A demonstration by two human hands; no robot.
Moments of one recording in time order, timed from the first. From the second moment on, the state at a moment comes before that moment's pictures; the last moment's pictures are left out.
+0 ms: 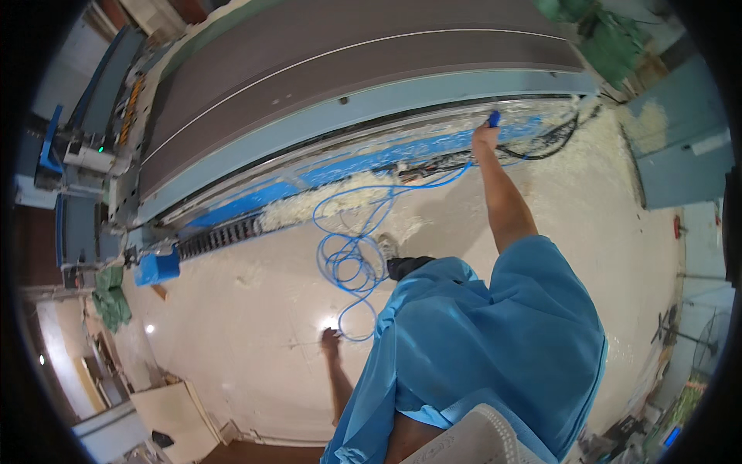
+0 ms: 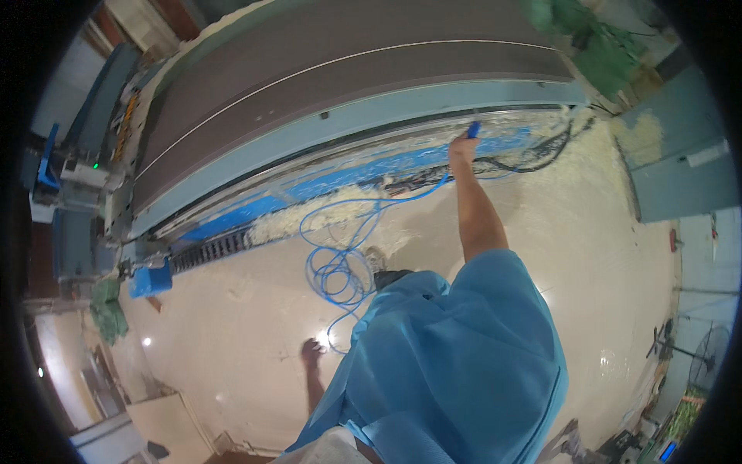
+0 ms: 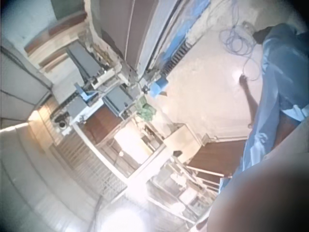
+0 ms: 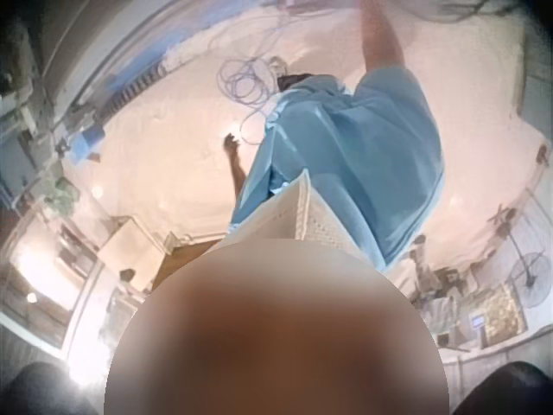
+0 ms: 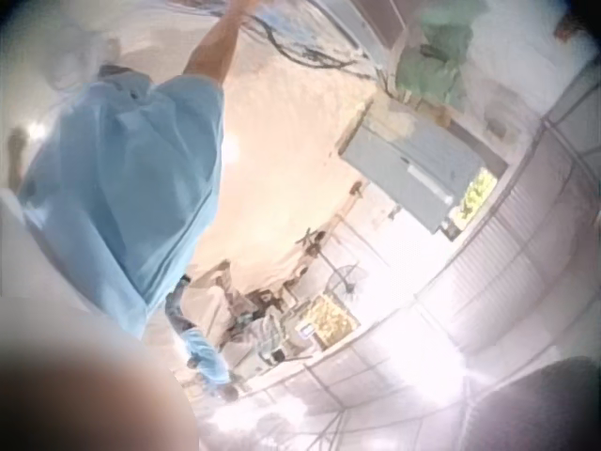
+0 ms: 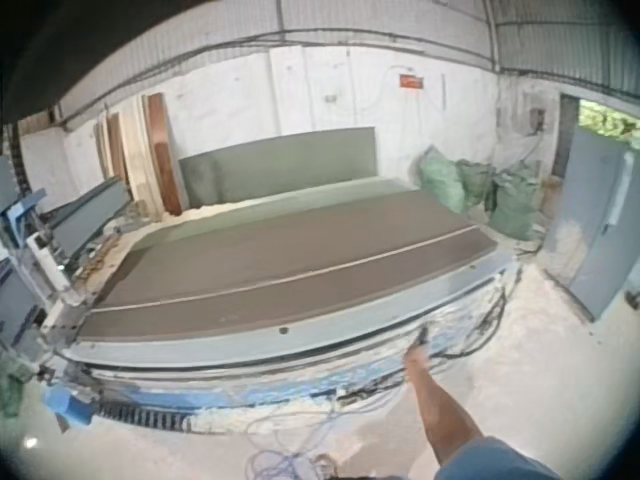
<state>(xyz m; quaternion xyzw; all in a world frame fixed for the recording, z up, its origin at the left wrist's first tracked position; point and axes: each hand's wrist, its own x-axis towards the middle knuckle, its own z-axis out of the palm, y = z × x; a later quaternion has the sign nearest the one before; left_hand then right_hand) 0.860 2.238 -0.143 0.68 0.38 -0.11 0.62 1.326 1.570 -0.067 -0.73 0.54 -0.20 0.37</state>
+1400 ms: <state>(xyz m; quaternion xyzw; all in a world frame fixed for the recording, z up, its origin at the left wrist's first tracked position) 1.167 1.505 -0.111 0.79 -0.05 -0.47 0.39 0.648 1.182 -0.160 0.06 0.71 -0.14 0.69</state>
